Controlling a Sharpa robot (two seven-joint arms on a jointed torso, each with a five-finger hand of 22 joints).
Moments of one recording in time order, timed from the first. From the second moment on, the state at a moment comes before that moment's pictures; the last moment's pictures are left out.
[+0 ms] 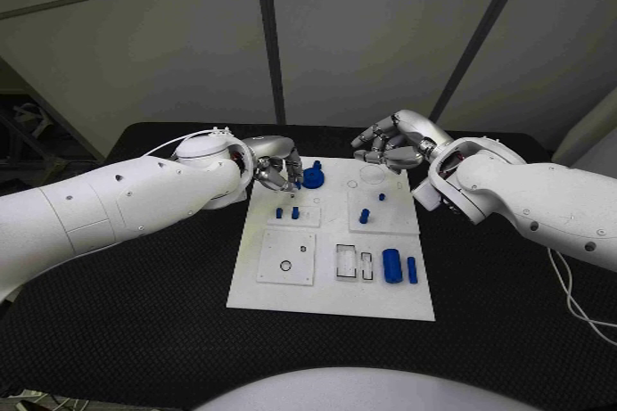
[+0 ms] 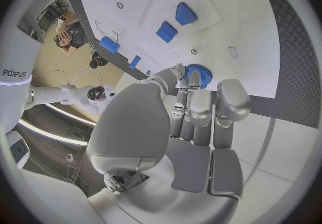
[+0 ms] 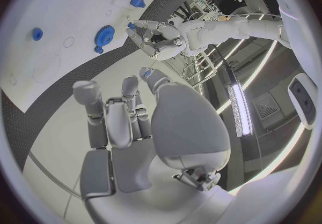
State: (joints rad) left arm 1.24 -0.67 -0.01 1.28 -1.41 -0.06 -0.03; left_hand 1.39 -0.15 0.47 -0.01 0.16 1.06 0.12 0.18 0.15 1.11 0.06 0.36 0.07 1.42 -0.02 1.25 0.95 0.14 1.40 0.08 1.07 1.27; right arm 1.21 -0.72 0.03 1.42 -0.94 -0.33 0.06; right_hand 1.33 -0.10 0.26 0.09 0.44 0.96 0.15 0.14 0.15 1.10 0.06 0.92 0.81 1.47 -0.01 1.37 1.22 0.12 1.17 0.10 1.20 0.93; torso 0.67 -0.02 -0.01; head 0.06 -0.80
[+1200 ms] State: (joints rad) left arm 1.22 -0.69 -0.01 1.26 -1.39 -0.03 -0.03; left_hand 1.38 -0.16 0.47 -0.01 0.16 1.06 0.12 0.18 0.15 1.11 0.06 0.36 0.07 1.42 -0.02 1.25 0.94 0.14 1.40 0.08 1.07 1.27; right arm 1.21 -0.72 0.03 1.42 -0.94 -0.33 0.06; right_hand 1.33 -0.10 0.26 0.09 0.44 0.96 0.15 0.14 0.15 1.10 0.06 0.92 0.81 1.47 -0.01 1.37 1.22 0.12 1.17 0.10 1.20 0.93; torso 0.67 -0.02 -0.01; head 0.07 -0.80
